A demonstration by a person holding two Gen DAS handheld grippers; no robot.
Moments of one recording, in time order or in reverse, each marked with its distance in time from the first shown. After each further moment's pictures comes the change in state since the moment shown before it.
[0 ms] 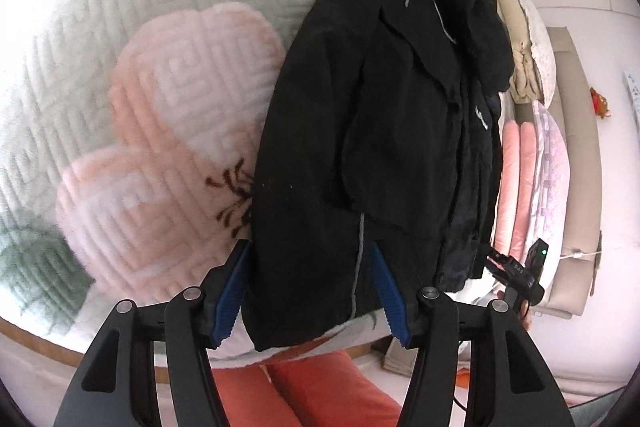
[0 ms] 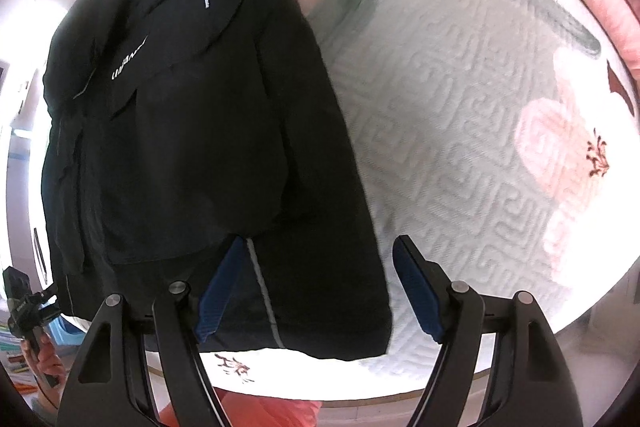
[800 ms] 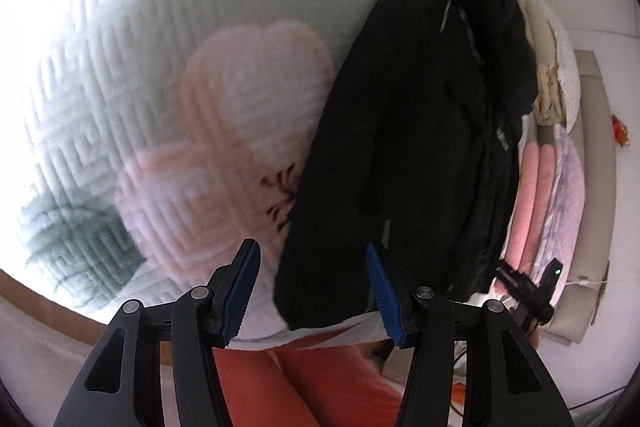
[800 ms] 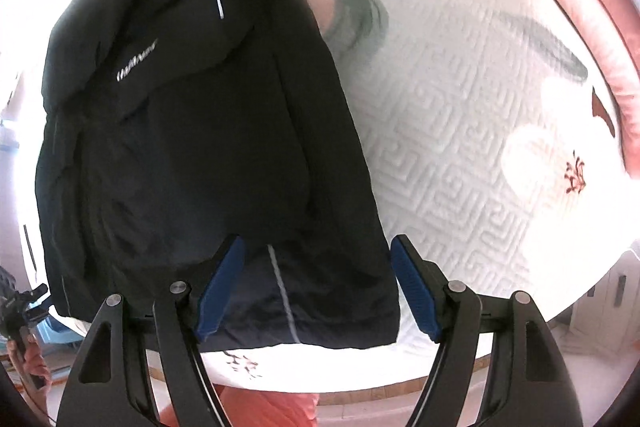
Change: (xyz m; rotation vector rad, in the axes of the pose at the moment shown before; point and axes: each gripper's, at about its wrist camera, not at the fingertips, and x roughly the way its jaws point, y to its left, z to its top) left arm -0.024 0.021 -0.003 -0.093 -0.003 0.085; right arm -0.017 0.019 0.017 -0.026 0.000 -0.066
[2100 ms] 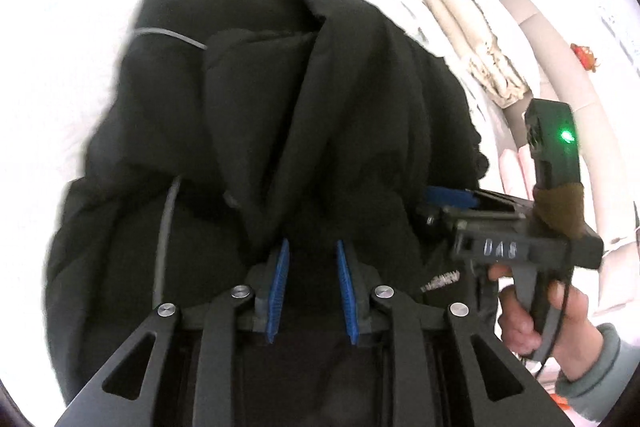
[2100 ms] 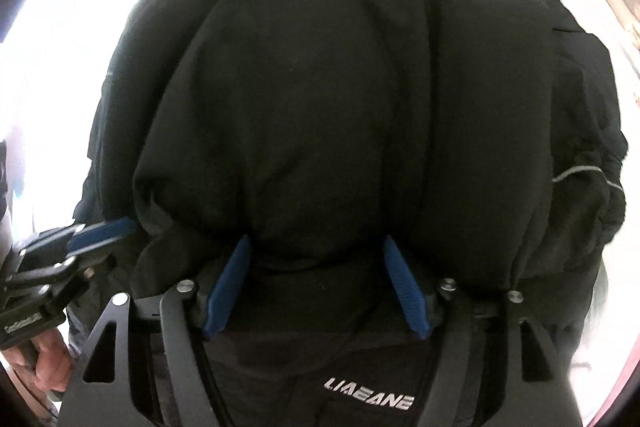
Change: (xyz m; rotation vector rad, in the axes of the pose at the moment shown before) left arm 0.071 -0.238 0.175 0.413 -0.246 -0.012; right arm 0.071 0.308 0.233 -0.549 -0.016 0.114
